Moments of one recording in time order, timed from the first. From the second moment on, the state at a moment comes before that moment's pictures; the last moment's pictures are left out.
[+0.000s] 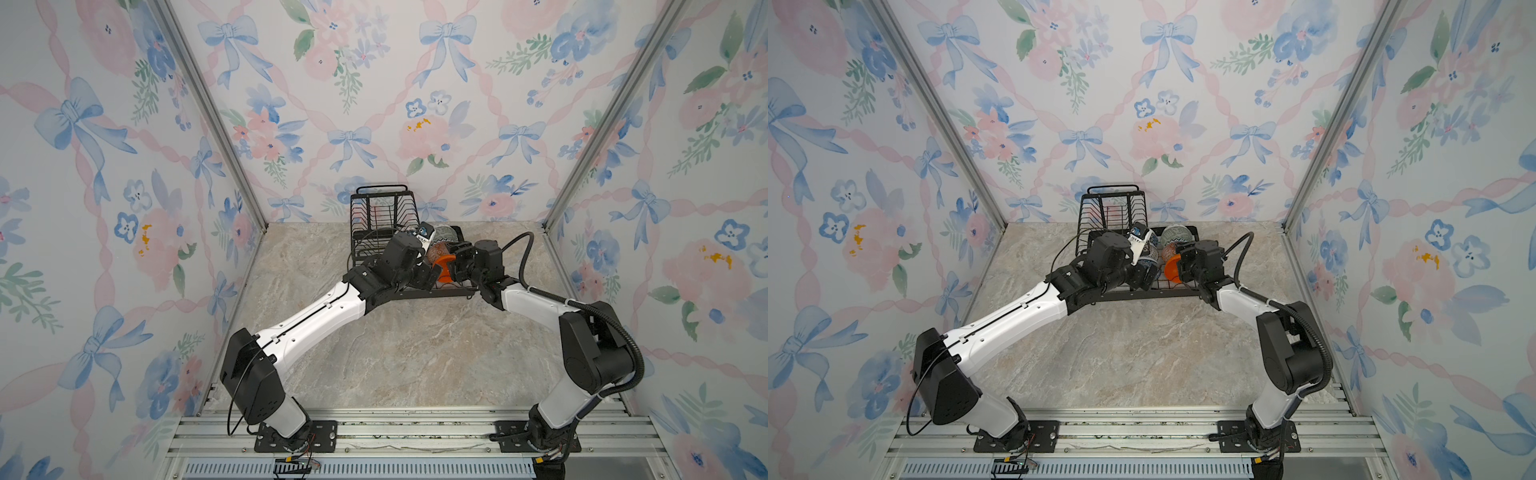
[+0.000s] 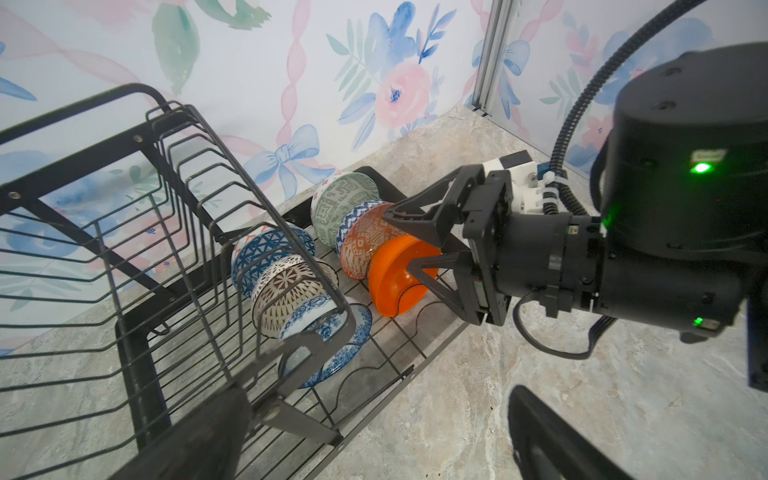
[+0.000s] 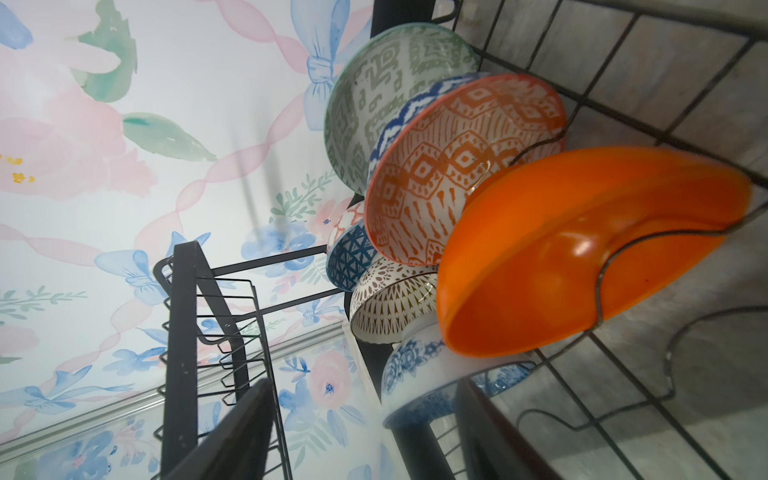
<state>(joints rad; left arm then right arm) -0.78 1.55 1.43 -0.37 -0.21 -0.02 0.36 1.69 1.03 0.28 -0.08 1.57</state>
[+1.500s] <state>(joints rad) 0.09 1.15 0.40 0.34 -0.32 -0.09 0.08 1.22 0.86 -0.09 0.58 0.46</state>
